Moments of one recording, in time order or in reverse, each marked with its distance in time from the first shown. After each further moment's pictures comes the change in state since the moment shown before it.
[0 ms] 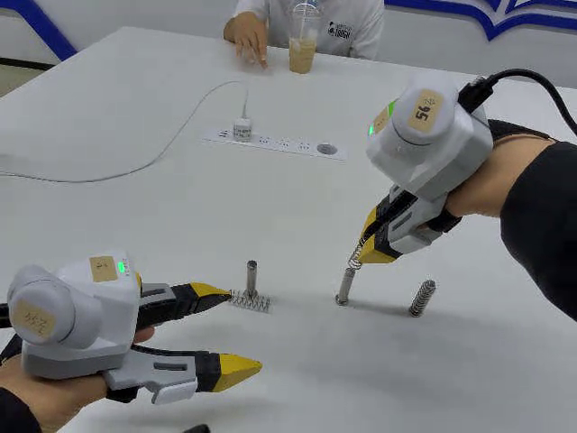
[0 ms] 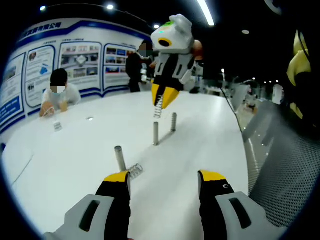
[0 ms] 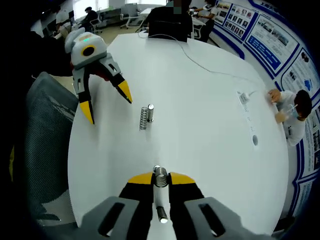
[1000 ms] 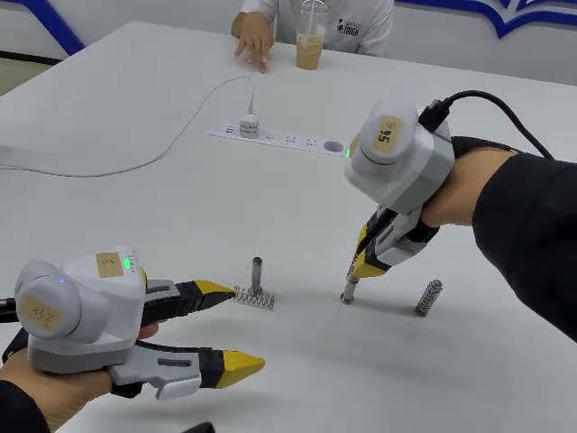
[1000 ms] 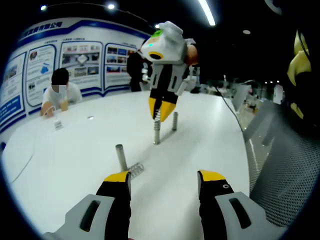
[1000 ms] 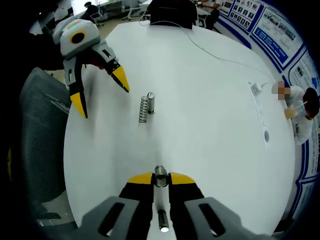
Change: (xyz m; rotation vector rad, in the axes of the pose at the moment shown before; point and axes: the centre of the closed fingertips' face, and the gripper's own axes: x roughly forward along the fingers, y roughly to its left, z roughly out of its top) left arm 0.000 0.003 -0.003 -0.006 0.003 0.006; right arm 0.033 0.002 -0.011 0.005 0.086 0.056
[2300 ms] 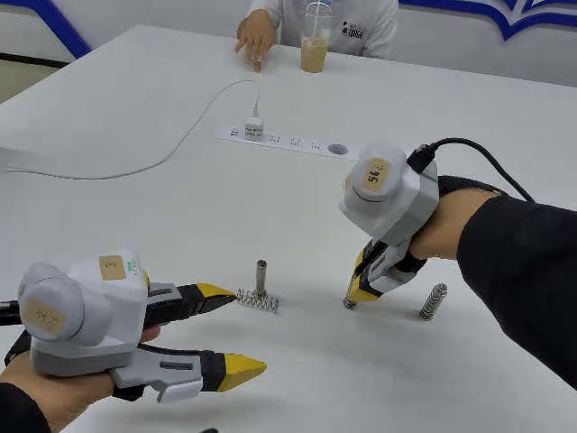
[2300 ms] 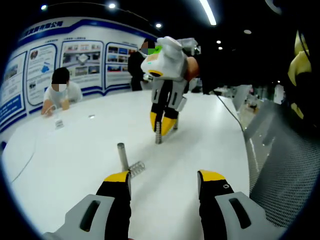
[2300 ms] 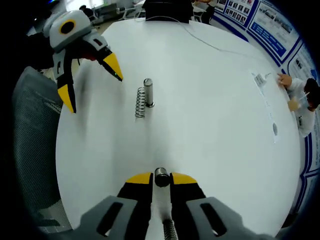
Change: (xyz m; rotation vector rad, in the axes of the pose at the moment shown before) left arm -0.002 0.000 -0.001 -0.005 0.006 0.008; right arm 0.033 0.002 -0.011 0.044 -0.012 0.006
